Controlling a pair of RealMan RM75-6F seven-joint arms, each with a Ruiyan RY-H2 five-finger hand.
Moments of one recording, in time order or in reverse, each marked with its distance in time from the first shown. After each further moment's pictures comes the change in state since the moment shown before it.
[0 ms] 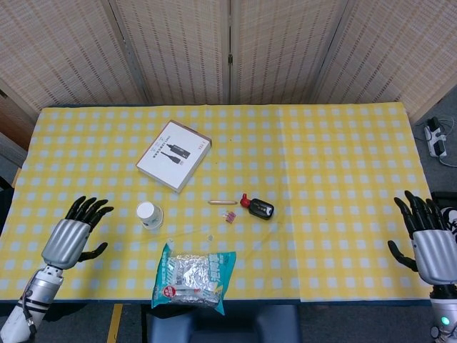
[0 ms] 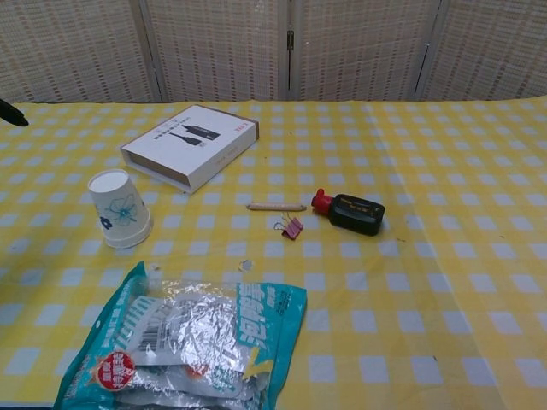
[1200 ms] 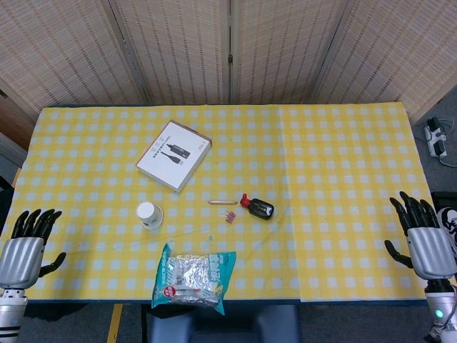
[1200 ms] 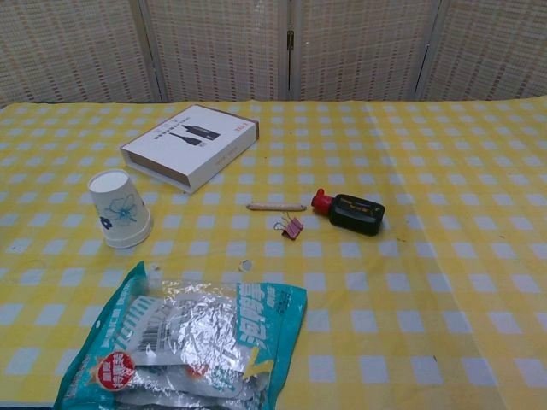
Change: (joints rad) left arm 0.194 0.016 0.024 -0.001 -0.090 0.217 0.126; right arm 0.024 -0.033 0.003 0.040 0.053 -0.072 0.010
